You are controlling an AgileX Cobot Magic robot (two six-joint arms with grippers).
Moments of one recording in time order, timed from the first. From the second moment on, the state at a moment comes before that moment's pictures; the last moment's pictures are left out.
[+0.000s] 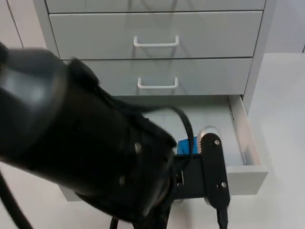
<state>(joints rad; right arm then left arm) -0.02 0.80 -0.65 -0.05 0.71 0.09 -1.08 1.91 -0.82 1.13 0.51 -0.60</state>
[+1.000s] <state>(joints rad) -0.02 0.80 -0.65 -0.06 0.68 0.10 -0.77 2.07 -0.93 1.73 0.56 -1.25</state>
